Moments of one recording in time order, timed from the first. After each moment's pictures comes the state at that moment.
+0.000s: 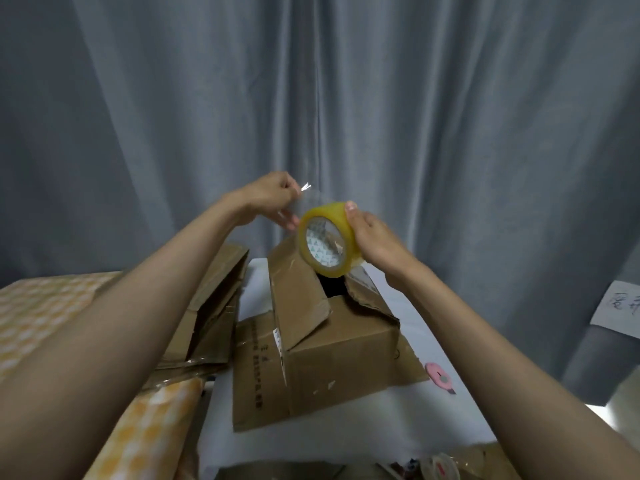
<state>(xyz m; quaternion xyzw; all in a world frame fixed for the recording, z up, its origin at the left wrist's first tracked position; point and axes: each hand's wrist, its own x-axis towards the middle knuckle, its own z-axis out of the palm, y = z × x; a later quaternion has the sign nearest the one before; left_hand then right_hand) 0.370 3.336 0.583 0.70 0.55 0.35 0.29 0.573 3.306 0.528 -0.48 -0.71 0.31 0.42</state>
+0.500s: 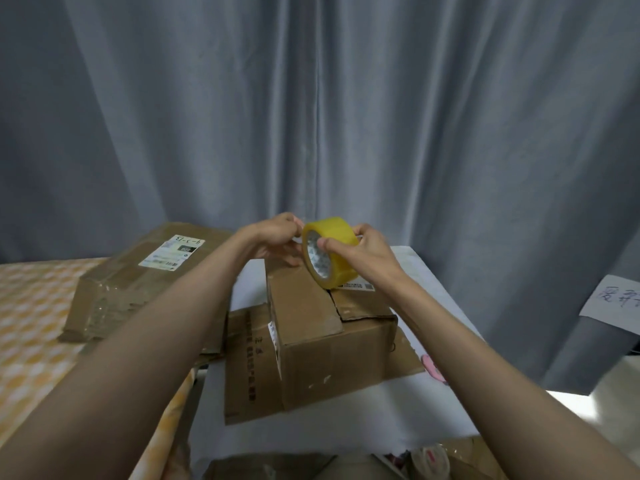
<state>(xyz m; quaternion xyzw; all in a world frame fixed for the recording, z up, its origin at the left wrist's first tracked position) 0.374 3.379 0.490 0.61 0.57 0.30 0.46 0.564 3.313 0.484 -0.53 -0.65 0.33 0.44</state>
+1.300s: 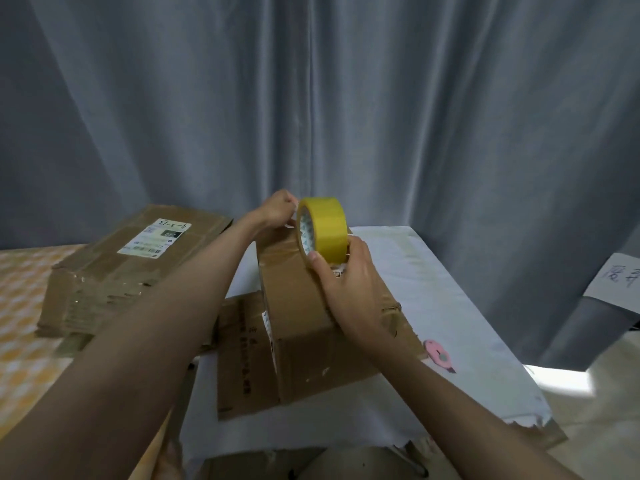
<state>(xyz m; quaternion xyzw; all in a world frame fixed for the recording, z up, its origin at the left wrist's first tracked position) 0.374 3.445 0.459 0.68 0.59 0.31 0.30 0.537 3.283 0.420 -0.55 -0.64 0.20 0.49</state>
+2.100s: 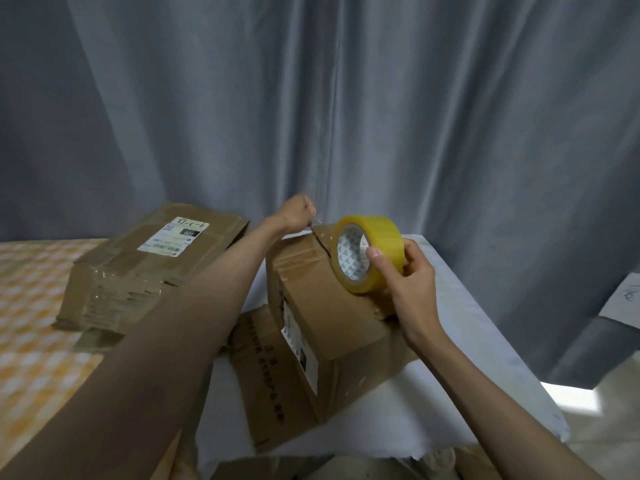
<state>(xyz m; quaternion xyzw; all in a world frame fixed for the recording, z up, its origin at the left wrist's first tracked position) 0.363 3.448 0.454 0.67 0.61 0.34 0.24 0.574 3.290 0.426 -0.42 -0.57 0.35 0.61</state>
